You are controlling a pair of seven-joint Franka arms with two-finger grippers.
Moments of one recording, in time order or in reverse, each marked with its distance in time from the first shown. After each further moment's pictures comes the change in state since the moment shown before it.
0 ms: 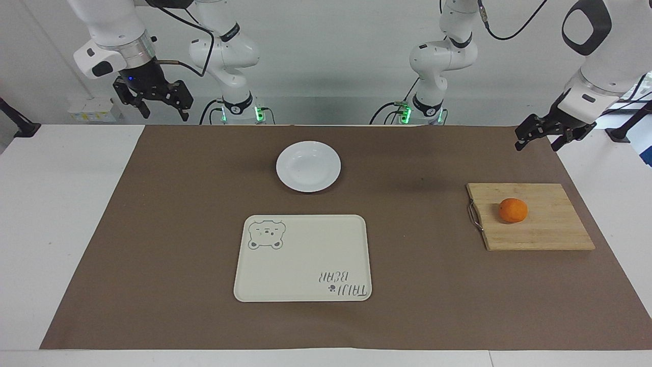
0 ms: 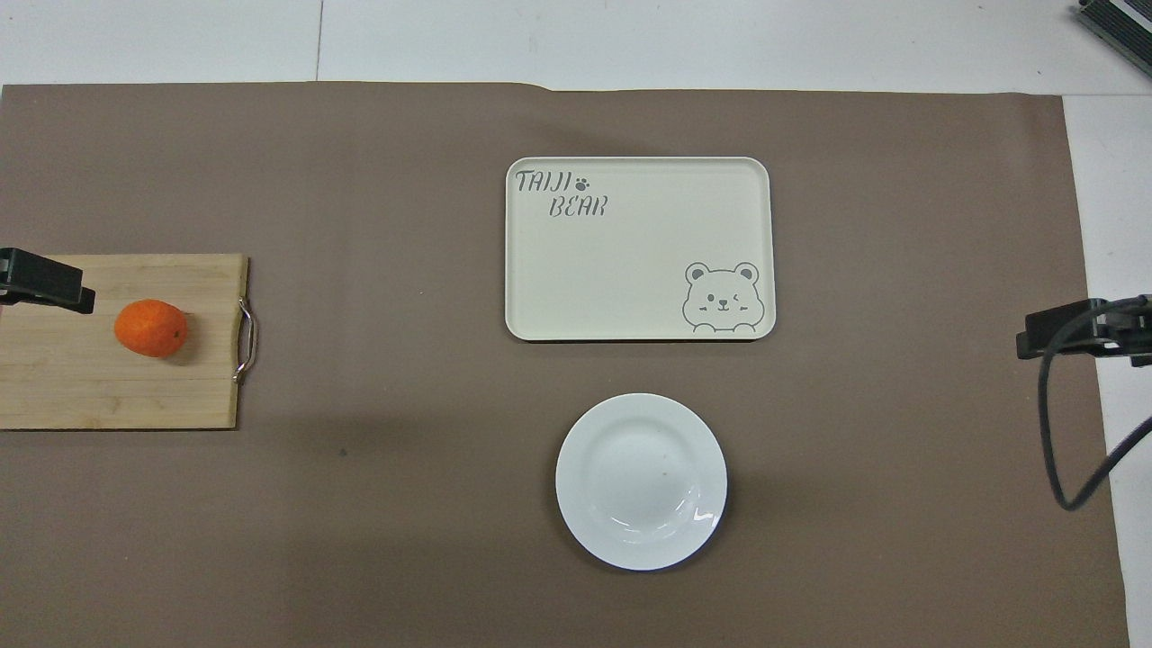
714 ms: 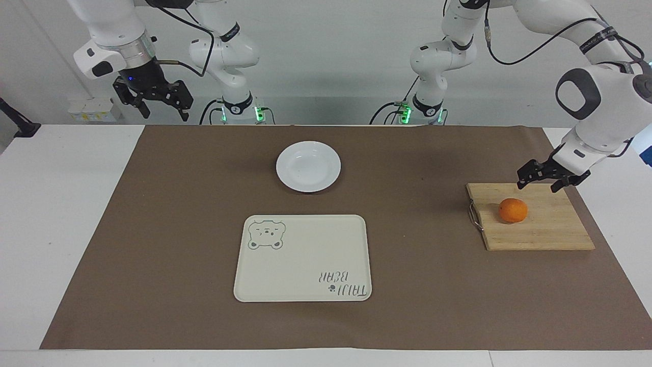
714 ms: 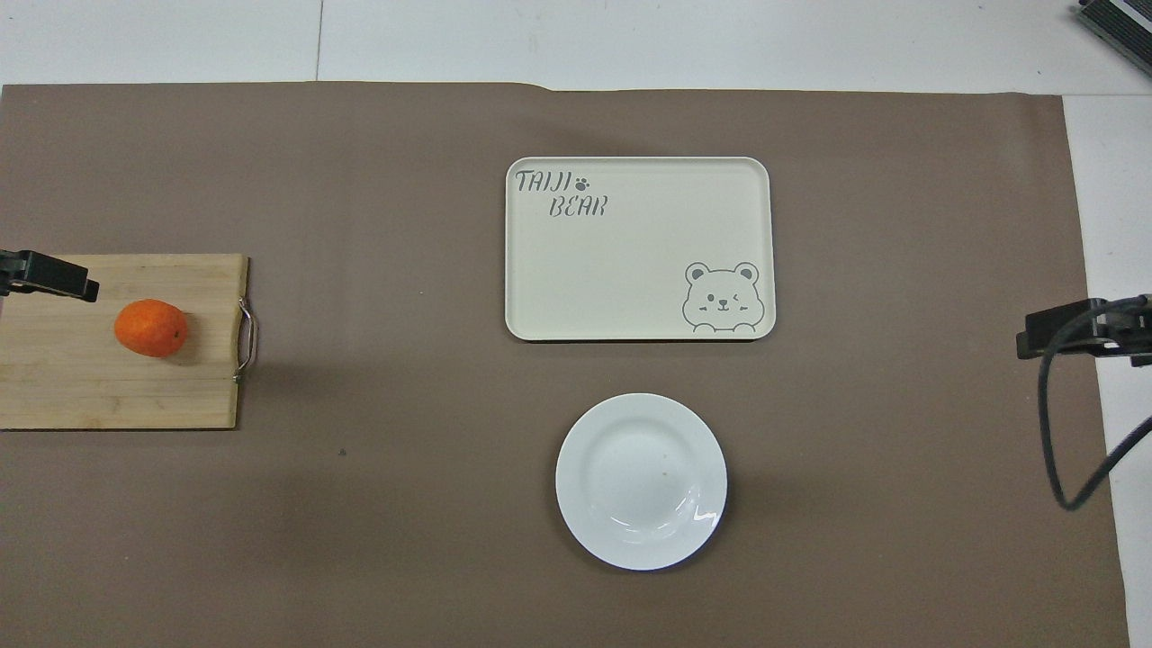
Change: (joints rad) left arm 0.075 0.115 0.000 -0.227 0.001 0.357 0.193; right arm 0.000 0.000 0.000 0.000 0.000 0.000 0.000
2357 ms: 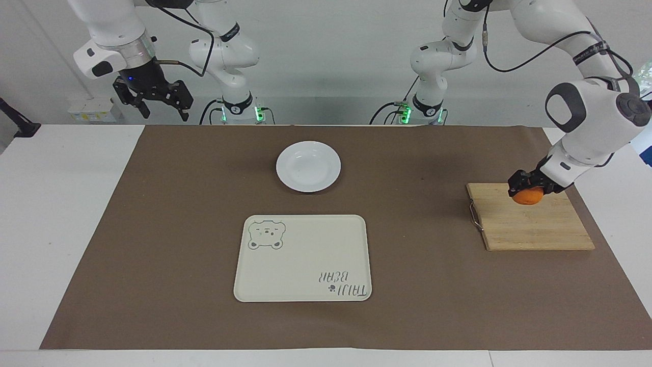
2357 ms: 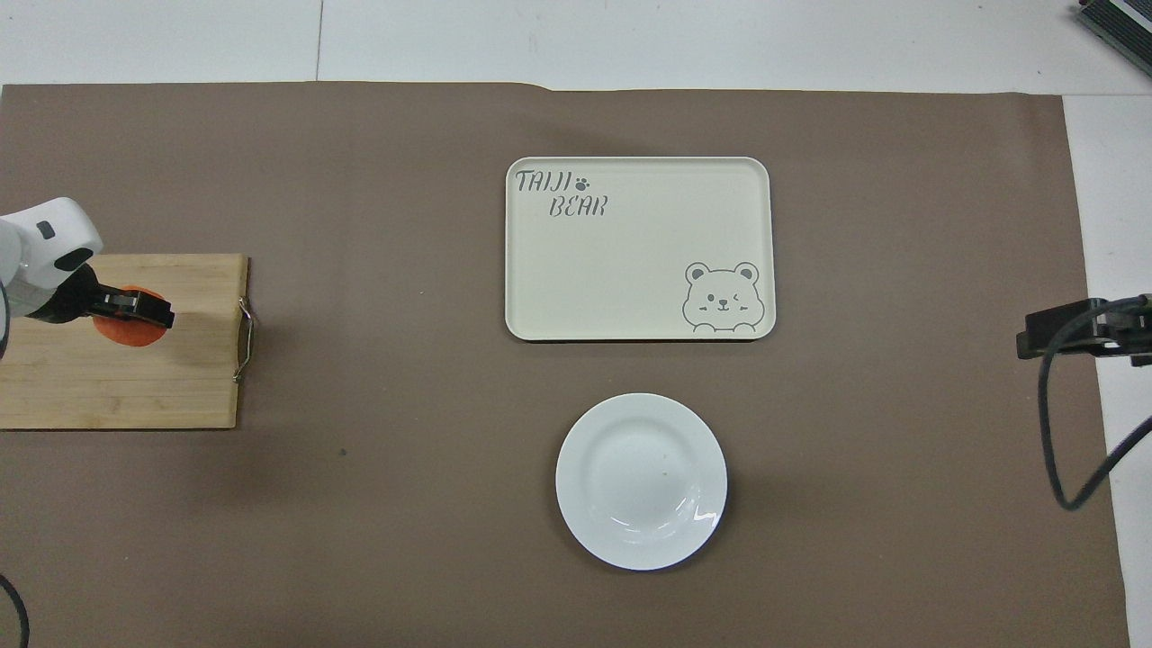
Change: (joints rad) left arm -0.005 -0.020 -0.029 0.026 0.000 -0.087 -0.091; right arm 0.000 0.000 0.000 0.000 0.000 0.000 0.000
